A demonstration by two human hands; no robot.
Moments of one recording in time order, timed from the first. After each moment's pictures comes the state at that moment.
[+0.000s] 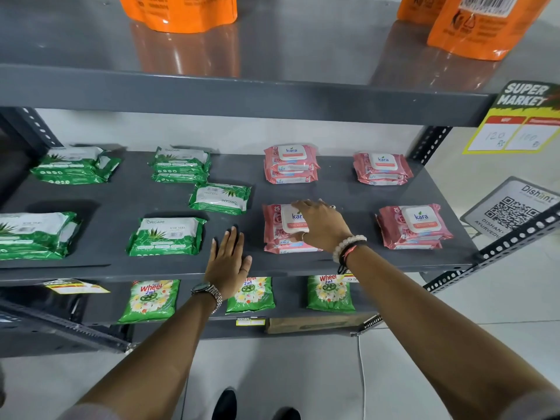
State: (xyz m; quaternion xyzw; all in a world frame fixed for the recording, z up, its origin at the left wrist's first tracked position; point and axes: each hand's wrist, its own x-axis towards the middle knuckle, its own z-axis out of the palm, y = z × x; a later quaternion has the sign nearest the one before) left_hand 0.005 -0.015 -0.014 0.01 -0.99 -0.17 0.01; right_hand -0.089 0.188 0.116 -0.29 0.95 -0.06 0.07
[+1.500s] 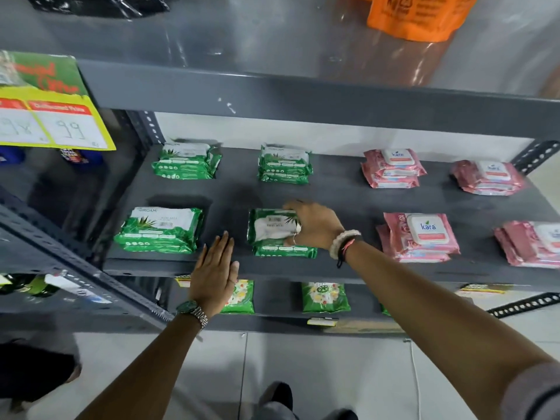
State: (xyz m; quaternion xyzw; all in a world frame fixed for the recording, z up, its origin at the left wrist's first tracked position) left_hand 0.102 -0.262 -0.013 0.07 -0.99 -0.13 0.06; right_hand -0.042 -0.068 0.107 -0.33 0.93 -0.12 0.13
